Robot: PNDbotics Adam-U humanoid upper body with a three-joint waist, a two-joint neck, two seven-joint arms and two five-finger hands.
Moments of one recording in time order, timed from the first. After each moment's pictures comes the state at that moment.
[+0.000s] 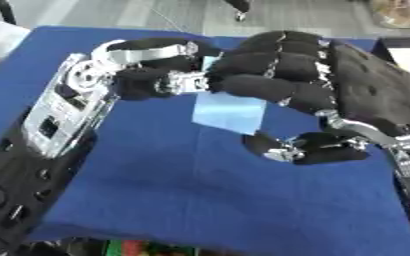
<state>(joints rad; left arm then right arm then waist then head) -0.64 0.41 -0.29 -1.87 0.19 0.38 -0.79 -0.66 -0.25 0.40 -1.96 0.73 -0.74 0.19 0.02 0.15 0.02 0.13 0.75</state>
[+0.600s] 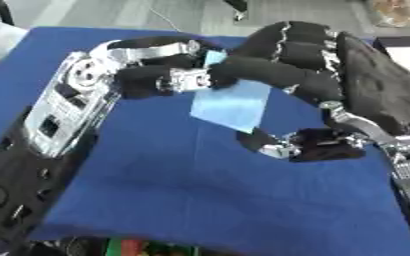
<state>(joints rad) -0.64 0.40 -0.30 -1.87 0.18 0.38 -0.80 -0.65 -0.25 0.42 -1.97 0.79 -0.67 0.07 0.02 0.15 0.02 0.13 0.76</state>
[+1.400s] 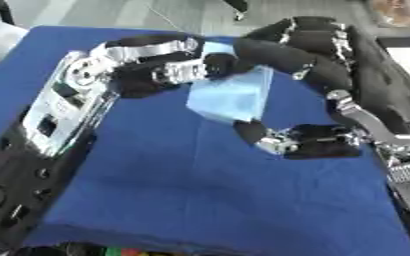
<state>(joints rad) -0.63 0.39 -0.29 -1.87 0.24 0.39 -0.79 -0.65 -0.25 0.42 -1.97 0.72 -0.62 -0.05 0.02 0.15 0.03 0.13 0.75</state>
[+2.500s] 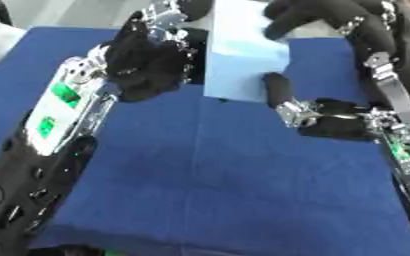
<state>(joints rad) -0.62 0.37 -0.26 -1.85 0.44 0.44 -0.66 -0.64 -0.25 0.38 -1.95 0.65 -0.61 -0.08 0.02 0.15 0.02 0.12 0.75</state>
